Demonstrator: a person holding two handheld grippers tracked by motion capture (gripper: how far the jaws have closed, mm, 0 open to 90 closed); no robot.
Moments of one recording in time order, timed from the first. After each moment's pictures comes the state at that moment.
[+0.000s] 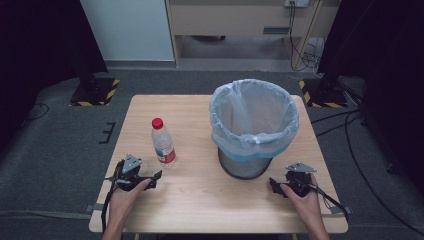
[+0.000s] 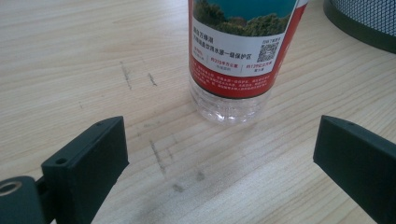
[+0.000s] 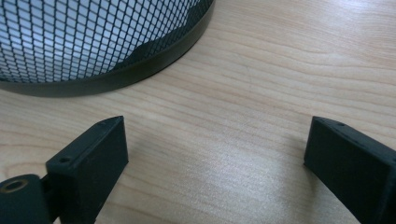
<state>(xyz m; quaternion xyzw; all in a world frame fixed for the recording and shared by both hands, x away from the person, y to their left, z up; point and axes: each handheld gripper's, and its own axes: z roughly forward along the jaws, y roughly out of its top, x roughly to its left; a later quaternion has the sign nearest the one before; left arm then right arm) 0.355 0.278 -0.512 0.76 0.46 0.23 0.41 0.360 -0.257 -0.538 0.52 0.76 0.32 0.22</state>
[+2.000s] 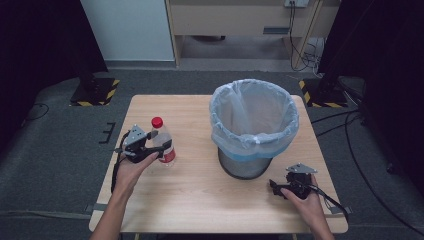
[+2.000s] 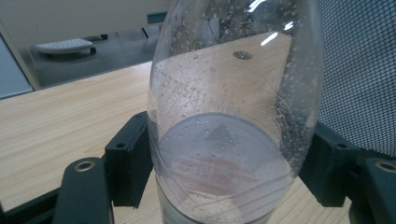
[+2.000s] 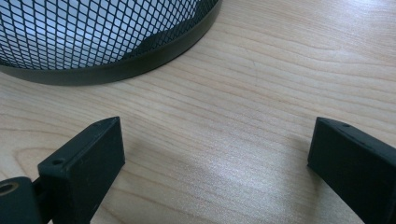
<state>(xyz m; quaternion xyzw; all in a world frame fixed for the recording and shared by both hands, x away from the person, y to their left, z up) 0.413 0.254 -0.449 0.73 0.38 0.23 0.52 0.357 -0.259 -0.539 0.51 0.77 0.32 0.21</state>
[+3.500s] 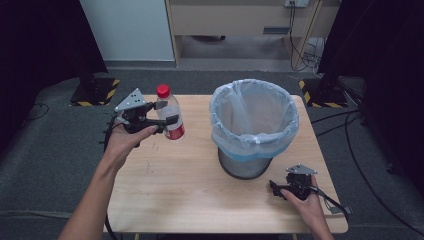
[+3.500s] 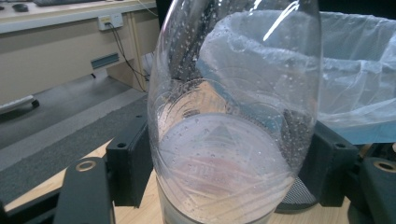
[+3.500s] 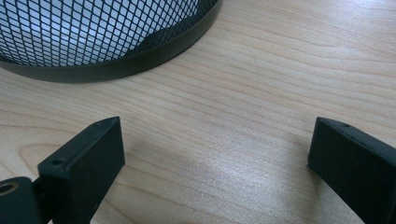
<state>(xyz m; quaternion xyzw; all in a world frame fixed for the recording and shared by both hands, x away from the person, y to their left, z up) 0.437 0.233 -0.326 0.77 0.25 0.19 0.56 0.354 -0.259 -0.538 0.51 0.77 0.32 0.21</state>
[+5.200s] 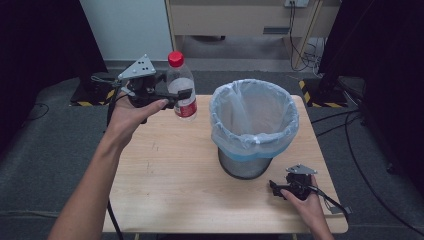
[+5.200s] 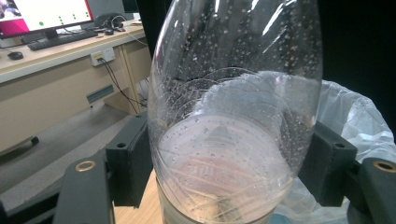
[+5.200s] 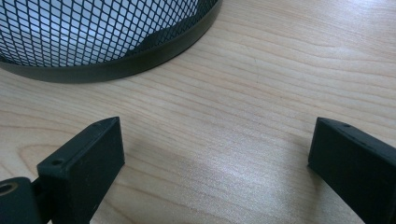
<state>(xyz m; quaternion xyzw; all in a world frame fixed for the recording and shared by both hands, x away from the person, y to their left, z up) 0.439 0.192 -0.235 0.77 0.20 0.21 0.57 0.354 -0.258 -0.539 0.51 0.77 0.32 0.21</state>
